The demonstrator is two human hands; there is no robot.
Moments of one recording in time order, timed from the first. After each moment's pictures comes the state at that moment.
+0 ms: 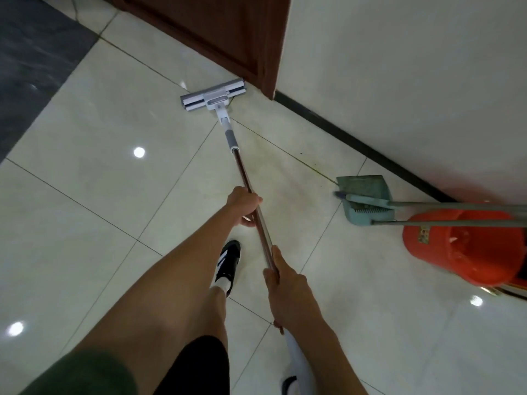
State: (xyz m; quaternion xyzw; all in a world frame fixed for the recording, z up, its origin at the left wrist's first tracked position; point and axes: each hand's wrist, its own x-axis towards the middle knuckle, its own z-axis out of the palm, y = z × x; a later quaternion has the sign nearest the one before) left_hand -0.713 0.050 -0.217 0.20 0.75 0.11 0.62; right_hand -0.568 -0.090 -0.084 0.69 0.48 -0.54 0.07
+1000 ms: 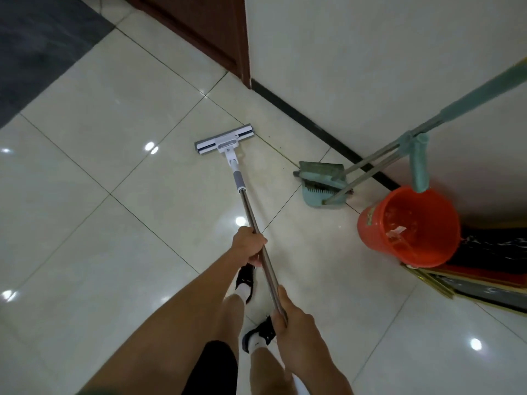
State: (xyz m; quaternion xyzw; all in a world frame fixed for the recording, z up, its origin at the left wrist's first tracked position) left_hand -0.378 -0.181 -0.199 0.14 0.78 0.13 0.60; right_hand -0.218 -0.269 -0.036 0.63 0.51 -0.57 0.16
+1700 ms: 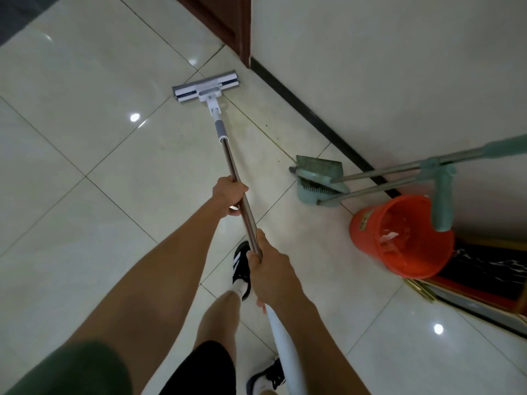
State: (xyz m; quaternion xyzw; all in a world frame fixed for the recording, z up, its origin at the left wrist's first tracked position) left_hand -0.455 -0.054 -0.236 0.12 0.79 0.20 0.56; right_hand -0.294 -0.143 -0.079 0.63 0.56 -0.53 0.14
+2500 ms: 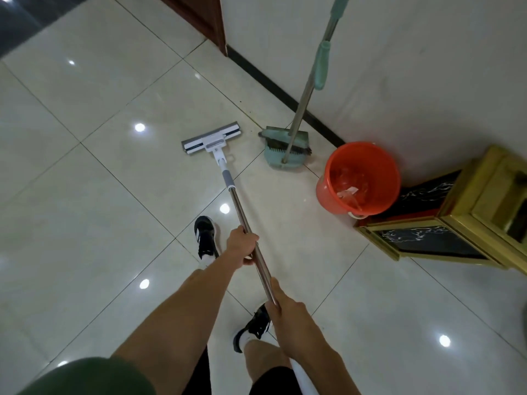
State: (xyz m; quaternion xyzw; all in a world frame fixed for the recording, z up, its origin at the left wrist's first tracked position) left_hand -0.112 -0.361 -0.211 0.06 0.78 0.21 0.59; right_hand 0.057 -0.425 -0.052 0.57 0.58 -0.55 0.18
